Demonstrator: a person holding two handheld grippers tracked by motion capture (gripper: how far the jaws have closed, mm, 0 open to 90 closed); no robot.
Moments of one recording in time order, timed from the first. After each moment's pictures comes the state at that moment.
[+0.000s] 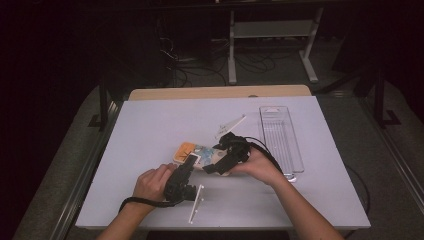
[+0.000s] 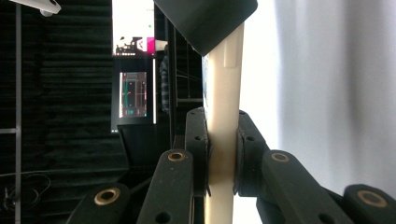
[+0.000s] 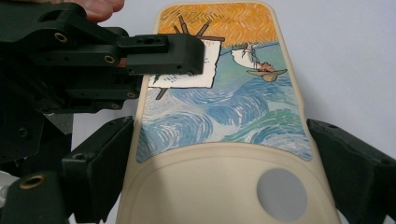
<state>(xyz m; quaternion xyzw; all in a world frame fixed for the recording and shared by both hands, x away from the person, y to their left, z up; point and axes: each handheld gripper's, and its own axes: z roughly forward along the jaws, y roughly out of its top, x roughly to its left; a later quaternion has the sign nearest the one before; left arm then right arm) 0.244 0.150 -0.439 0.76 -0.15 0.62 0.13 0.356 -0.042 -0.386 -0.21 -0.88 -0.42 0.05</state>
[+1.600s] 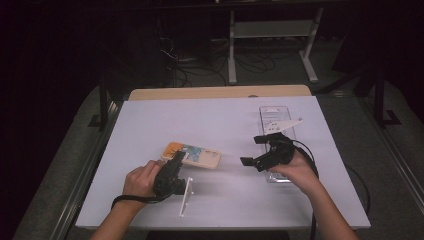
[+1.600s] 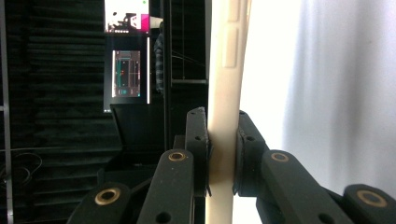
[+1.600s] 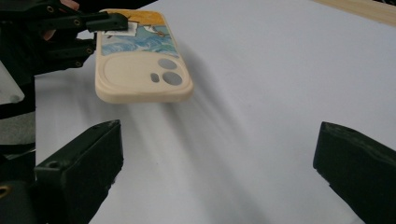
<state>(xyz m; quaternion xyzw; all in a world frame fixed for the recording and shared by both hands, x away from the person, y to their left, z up) 0.254 0.175 -0.432 0.77 -0.11 0.62 0.11 0.336 -0.151 -0.378 -0.30 -0.83 -0.48 -0.04</state>
